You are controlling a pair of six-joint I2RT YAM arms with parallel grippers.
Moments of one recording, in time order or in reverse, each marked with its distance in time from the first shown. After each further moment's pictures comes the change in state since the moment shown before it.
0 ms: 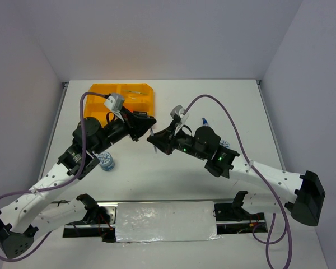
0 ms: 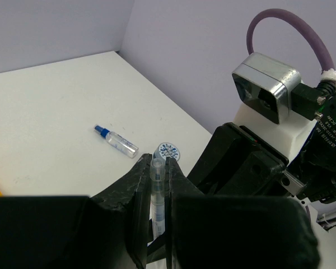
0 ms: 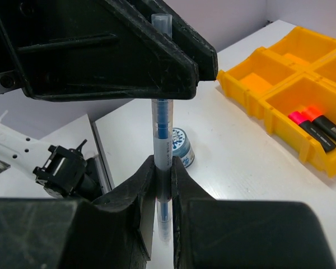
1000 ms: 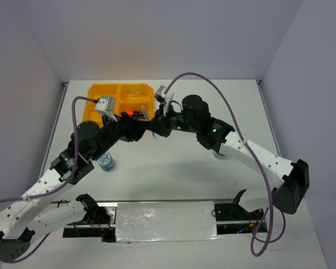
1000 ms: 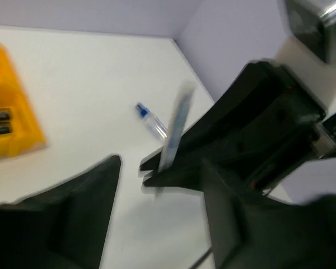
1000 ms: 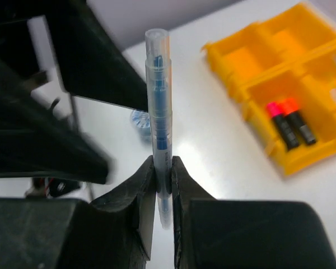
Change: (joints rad) left arm -0.008 -0.055 -0.016 -0.117 -0.226 -0.098; right arm -0.139 0.232 0.452 -0.547 -0.259 -0.212
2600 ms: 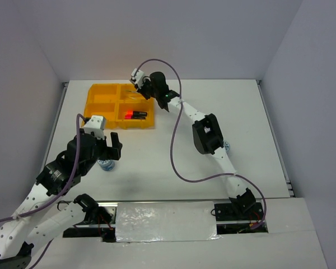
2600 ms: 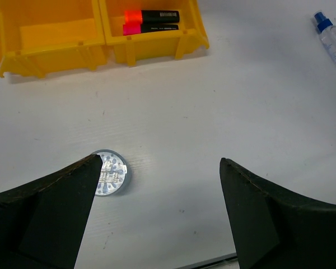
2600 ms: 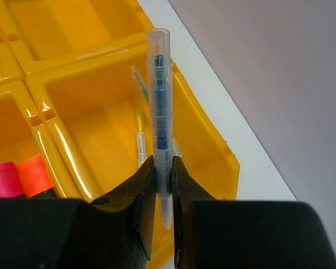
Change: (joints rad) left arm 0.086 -0.181 -0.032 -0.653 -0.311 0.222; right arm -0.251 1.293 1.109 0.177 0.090 -0.524
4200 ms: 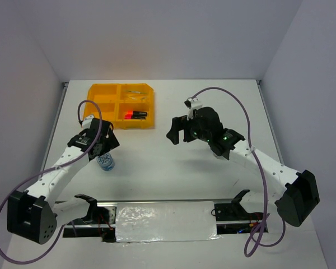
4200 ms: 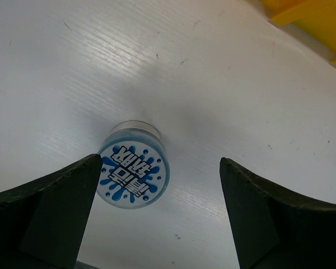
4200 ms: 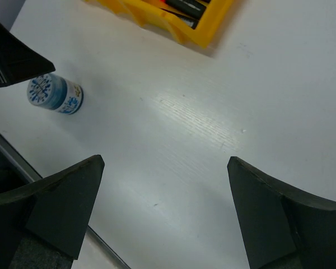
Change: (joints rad) left arm 0.320 0.470 -0.060 -0.001 -0.031 -0.459; right arm 0.064 -1.431 -1.429 -0.209 0.196 0.792
